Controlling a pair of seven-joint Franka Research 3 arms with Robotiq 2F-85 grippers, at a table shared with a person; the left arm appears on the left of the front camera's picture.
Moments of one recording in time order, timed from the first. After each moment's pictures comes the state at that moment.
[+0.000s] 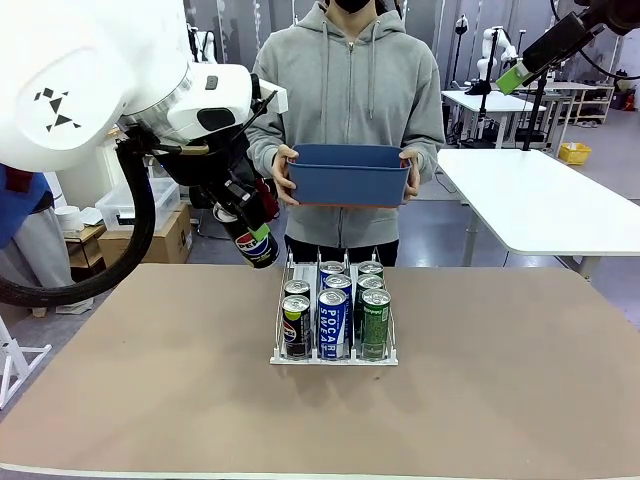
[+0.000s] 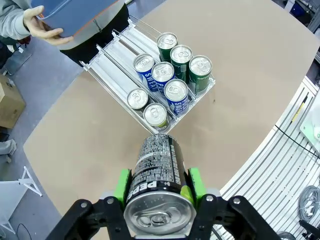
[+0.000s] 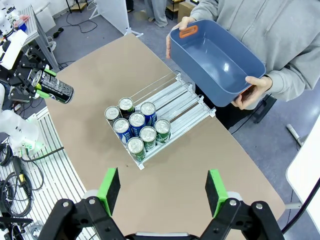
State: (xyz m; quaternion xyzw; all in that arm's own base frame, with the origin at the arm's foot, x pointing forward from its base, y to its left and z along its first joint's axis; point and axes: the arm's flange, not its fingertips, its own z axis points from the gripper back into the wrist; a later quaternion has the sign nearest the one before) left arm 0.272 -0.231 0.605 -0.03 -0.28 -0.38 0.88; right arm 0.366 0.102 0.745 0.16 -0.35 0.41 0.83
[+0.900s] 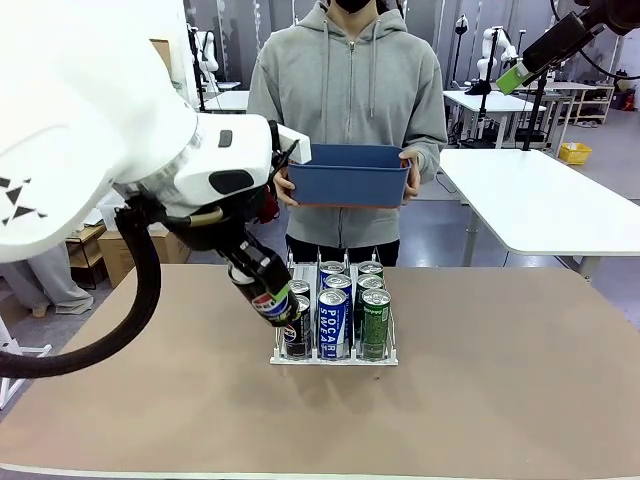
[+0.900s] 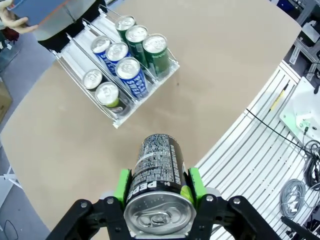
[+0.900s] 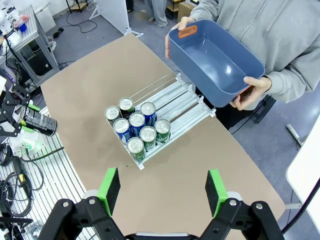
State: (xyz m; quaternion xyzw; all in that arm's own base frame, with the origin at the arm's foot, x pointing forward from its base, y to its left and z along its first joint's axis) left arm 0.188 -0.264 0.566 -0.05 -0.27 -0.38 0.88; right arm 0.366 0.102 0.745 0.16 -0.35 0.41 0.83
